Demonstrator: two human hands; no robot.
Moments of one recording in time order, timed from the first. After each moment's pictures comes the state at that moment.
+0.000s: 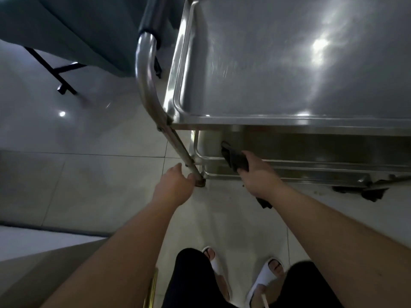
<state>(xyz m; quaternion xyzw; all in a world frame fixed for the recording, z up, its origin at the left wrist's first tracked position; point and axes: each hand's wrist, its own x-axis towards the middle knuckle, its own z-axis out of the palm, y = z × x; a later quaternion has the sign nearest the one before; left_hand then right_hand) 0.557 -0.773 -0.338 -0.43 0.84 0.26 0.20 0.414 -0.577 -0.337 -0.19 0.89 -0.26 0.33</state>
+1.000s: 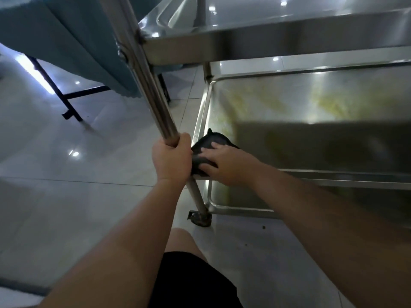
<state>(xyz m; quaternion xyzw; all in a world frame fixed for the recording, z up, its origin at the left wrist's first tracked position) 0.486 -0.821 -0.485 -0.38 0.67 0.54 -0.35 0.371 -0.704 -0.517 -0.54 0.81 -0.16 0.19</state>
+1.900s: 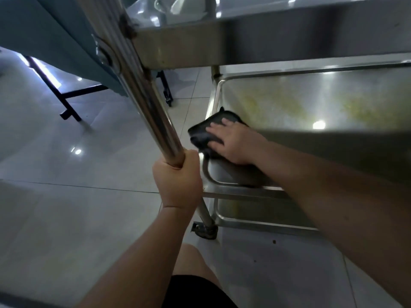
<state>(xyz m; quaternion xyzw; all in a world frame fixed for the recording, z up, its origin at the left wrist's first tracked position) 0.469 -0.830 -0.509 -0.31 0.63 0.54 -0.46 0.277 -0.780 -0.536 -0.52 0.84 -0.10 0.12</state>
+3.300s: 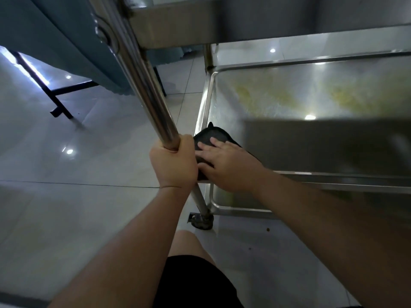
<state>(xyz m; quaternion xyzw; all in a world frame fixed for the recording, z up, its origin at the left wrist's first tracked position) 0.464 -0.831 -0.503 -0.33 0.64 0.54 -0.44 0.371 -0.729 -0.531 -0.53 0.82 -0.16 0.15</state>
